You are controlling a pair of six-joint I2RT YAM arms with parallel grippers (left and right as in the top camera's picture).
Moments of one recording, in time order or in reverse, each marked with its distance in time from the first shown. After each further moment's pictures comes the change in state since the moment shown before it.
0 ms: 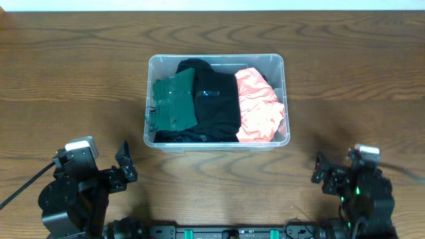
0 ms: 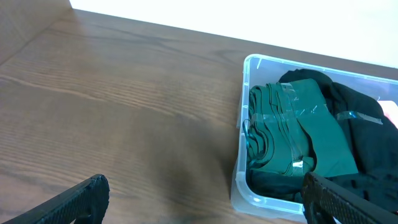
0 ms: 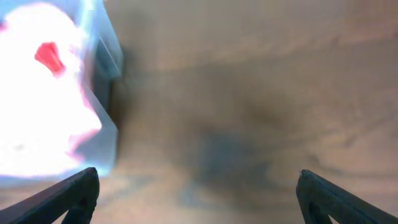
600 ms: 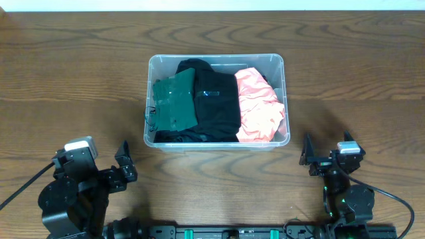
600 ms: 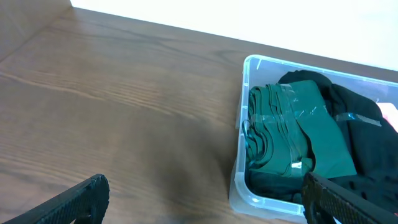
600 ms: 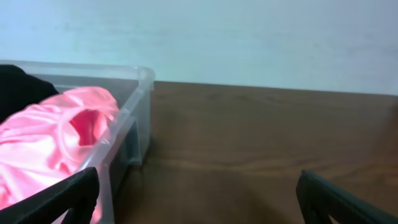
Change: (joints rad) left arm 0.000 0.000 0.000 -0.001 0.000 -0.010; right arm 0.000 -0.215 -0.486 0.777 -0.110 -0.213
